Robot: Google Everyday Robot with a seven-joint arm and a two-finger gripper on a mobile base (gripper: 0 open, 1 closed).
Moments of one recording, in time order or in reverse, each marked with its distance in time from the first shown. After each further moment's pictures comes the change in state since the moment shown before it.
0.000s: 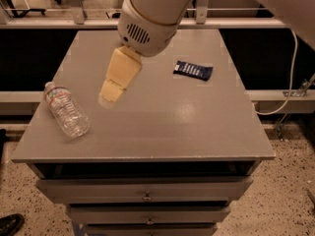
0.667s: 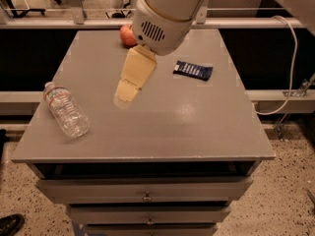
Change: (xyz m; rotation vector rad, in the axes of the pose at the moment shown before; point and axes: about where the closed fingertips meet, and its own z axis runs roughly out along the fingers) arm 0.024 -0.009 -0.012 -0.004 0.056 0.008
